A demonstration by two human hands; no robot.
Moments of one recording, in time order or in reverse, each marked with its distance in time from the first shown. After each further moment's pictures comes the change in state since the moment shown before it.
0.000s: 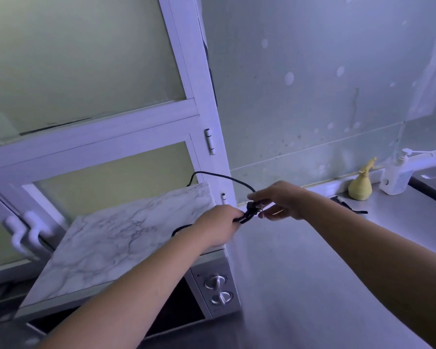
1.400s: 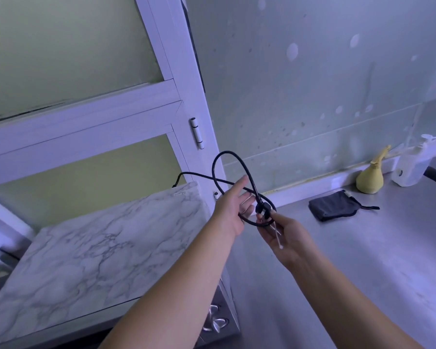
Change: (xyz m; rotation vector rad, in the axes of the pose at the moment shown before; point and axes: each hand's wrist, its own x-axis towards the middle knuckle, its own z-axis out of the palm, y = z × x) left_hand 0.124 0.001 0.034 -1.738 0.185 -0.558; right_hand 0.057 0.072 0.042 1.282 0.184 0.009
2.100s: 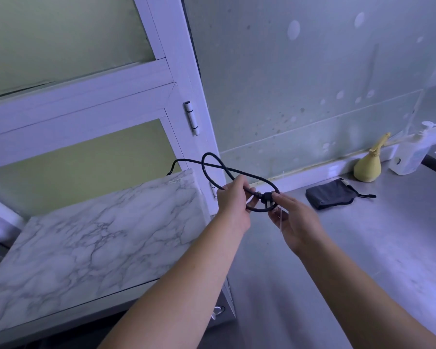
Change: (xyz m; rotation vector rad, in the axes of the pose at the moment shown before) left_hand 0.013 -0.025 0.012 -0.109 0.107 0.112; right_hand 0.005 -0.017 -0.013 -0.207 0.072 -0.193
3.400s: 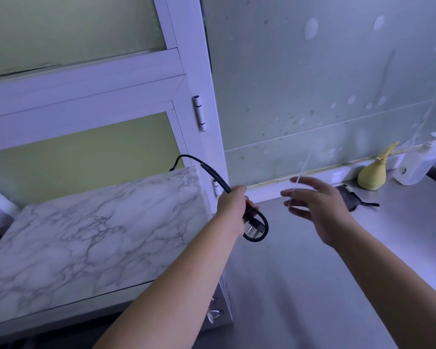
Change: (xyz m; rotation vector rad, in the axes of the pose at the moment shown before) left_hand 0.017 -0.003 -0.020 0.186 0.055 -0.122; right_hand 0.013 -0.044 -0.013 -0.561 -0.112 -0.228
